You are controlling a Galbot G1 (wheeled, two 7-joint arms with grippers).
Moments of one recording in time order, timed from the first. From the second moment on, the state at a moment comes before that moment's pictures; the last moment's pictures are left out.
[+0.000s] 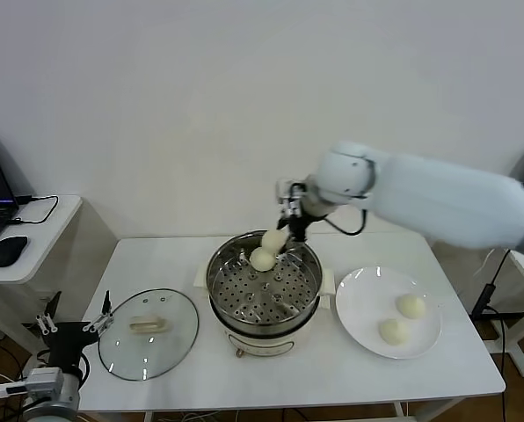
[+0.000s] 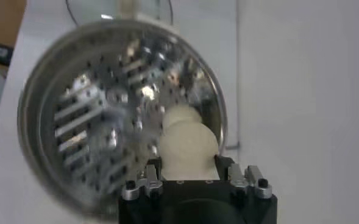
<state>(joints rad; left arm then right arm) 1.65 -1.18 -0.77 -2.17 -0.20 0.17 -0.23 0.58 1.10 -1.25 1.47 0.58 -0.66 -0.77</state>
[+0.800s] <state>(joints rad) 1.65 -1.19 -0.77 -2.16 -0.20 0.16 -0.23 0.44 1.25 -1.24 1.37 0.60 -0.72 -0.69</state>
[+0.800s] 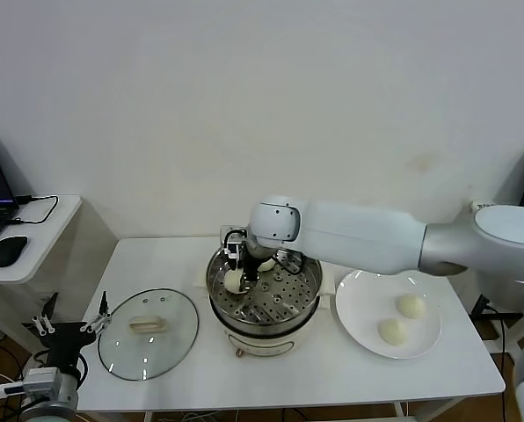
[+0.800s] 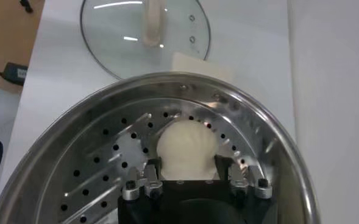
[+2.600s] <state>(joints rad) 1.69 -1.19 -0.76 -2.18 -0.17 0.16 -0.23 -0.05 0.39 -0.83 1.63 -0.09 -0.29 -1.03</state>
